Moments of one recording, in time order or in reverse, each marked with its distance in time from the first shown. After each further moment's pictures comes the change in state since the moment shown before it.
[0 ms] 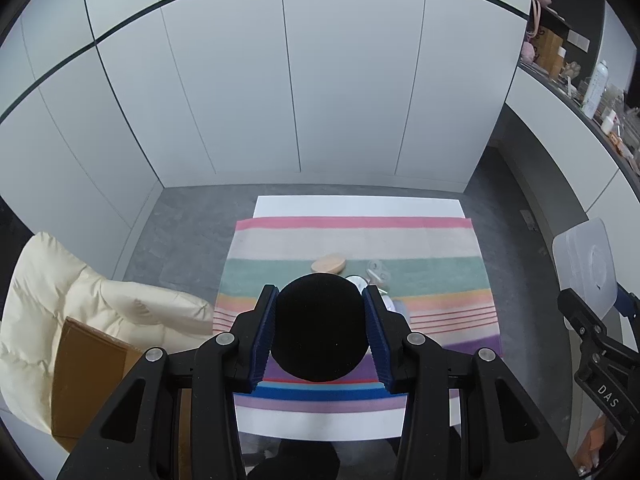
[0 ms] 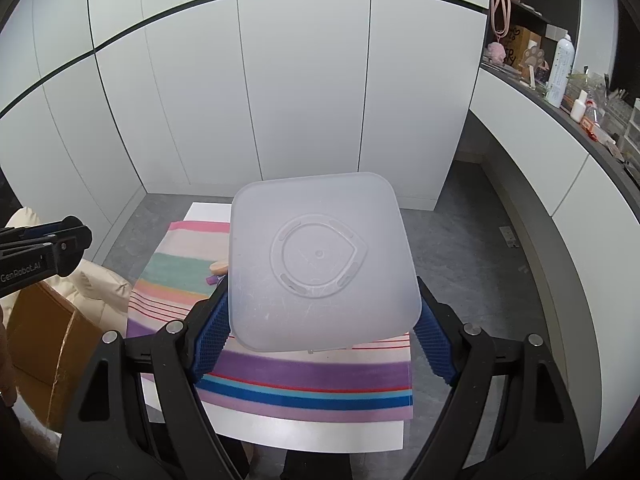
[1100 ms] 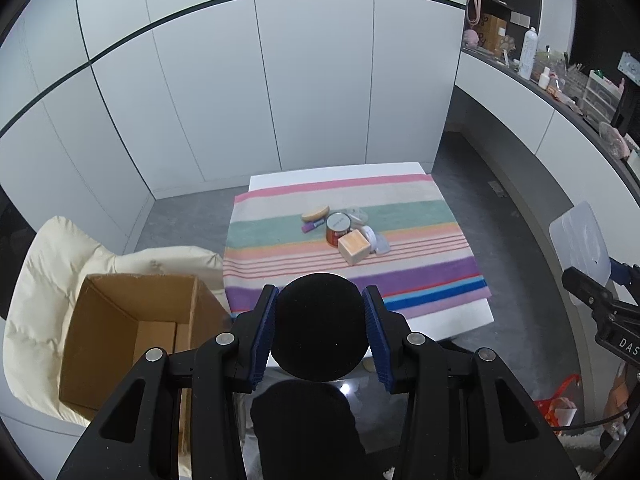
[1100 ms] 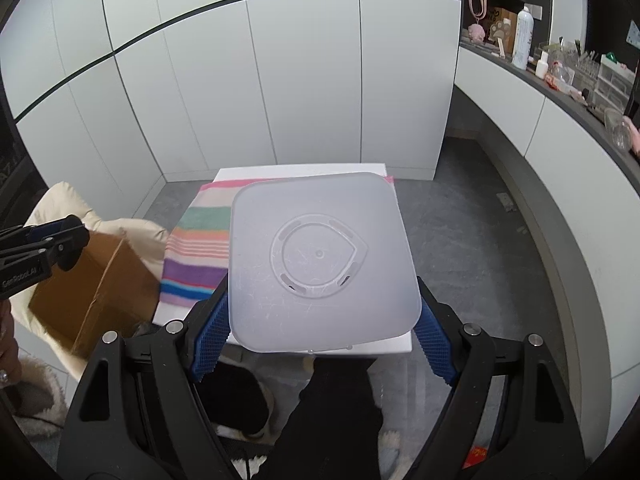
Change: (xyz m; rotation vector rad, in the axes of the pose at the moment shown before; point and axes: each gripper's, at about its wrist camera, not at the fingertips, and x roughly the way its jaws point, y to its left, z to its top) left arm -0.112 0.025 -0.152 0.117 -0.063 -0.070; right arm -0.136 -0.001 -0.134 0.052 0.018 0.053
